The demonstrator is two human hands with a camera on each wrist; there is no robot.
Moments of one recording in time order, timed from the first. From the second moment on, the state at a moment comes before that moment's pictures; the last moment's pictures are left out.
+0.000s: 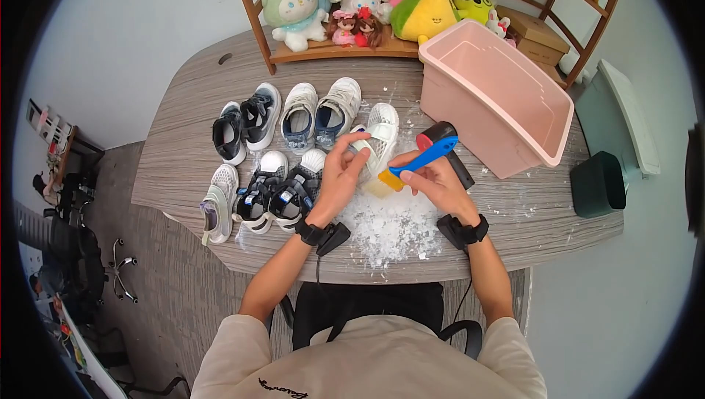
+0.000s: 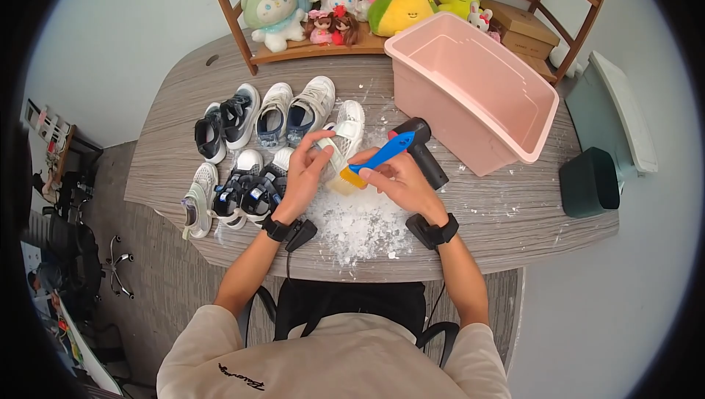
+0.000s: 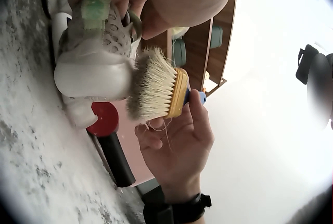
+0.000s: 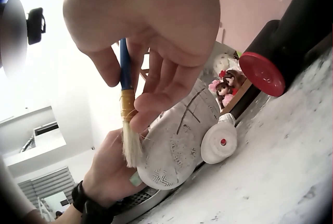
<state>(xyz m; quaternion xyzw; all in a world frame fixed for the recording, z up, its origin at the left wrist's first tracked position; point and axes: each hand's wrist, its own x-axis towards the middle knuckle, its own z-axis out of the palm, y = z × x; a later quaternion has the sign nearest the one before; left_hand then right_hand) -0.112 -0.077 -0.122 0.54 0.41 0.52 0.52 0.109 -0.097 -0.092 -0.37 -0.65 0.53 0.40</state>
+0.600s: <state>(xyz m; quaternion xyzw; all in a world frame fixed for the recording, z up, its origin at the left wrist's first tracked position) -0.115 -0.083 -0.126 0.55 0.39 0.50 0.55 0.110 -0.085 -0.098 -0.40 -0.58 0.37 0.60</state>
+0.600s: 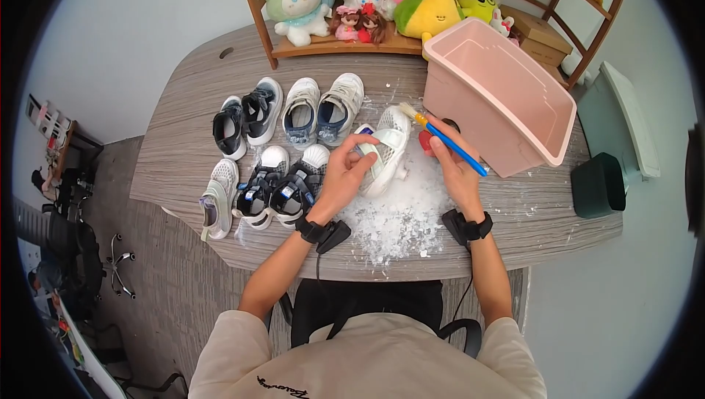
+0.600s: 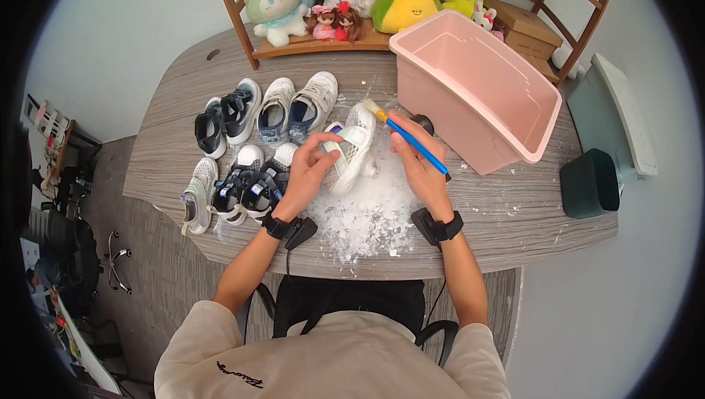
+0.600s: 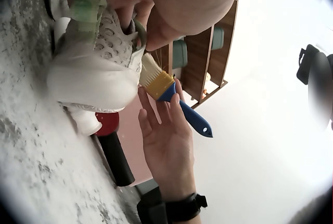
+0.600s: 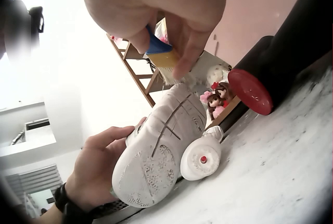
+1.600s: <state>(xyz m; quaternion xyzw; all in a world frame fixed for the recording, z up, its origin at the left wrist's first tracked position) -0.108 -0.094 -0.110 0.71 0.37 0.50 0.33 0.130 -0.087 -0.104 -0.34 -0.61 0.58 0.41</state>
